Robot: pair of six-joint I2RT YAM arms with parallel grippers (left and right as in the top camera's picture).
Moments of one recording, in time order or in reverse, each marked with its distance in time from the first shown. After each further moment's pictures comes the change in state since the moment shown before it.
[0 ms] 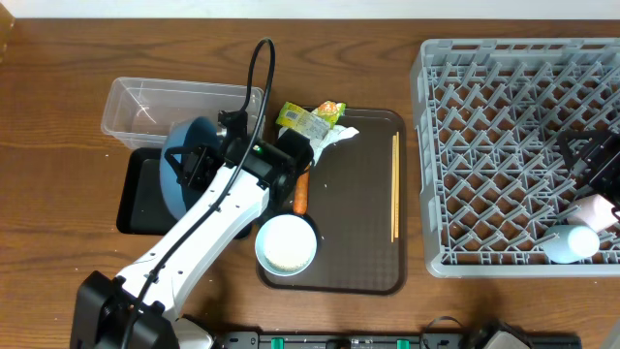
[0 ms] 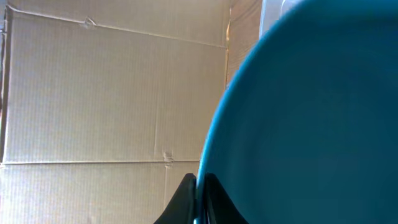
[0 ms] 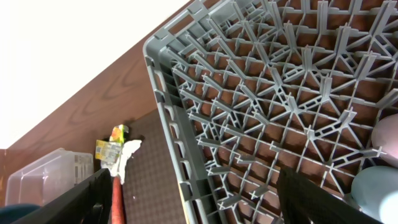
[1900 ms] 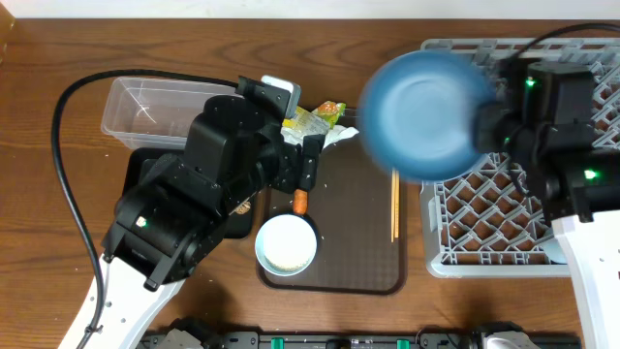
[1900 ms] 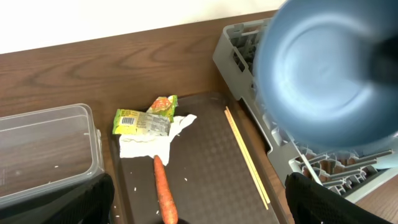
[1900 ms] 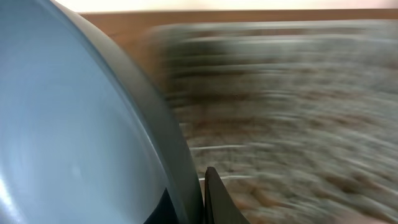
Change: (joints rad) left arm -0.004 -0.368 0.221 0.564 1.294 0.224; right arm 0.733 0.103 -0.004 0.244 0.783 -0.023
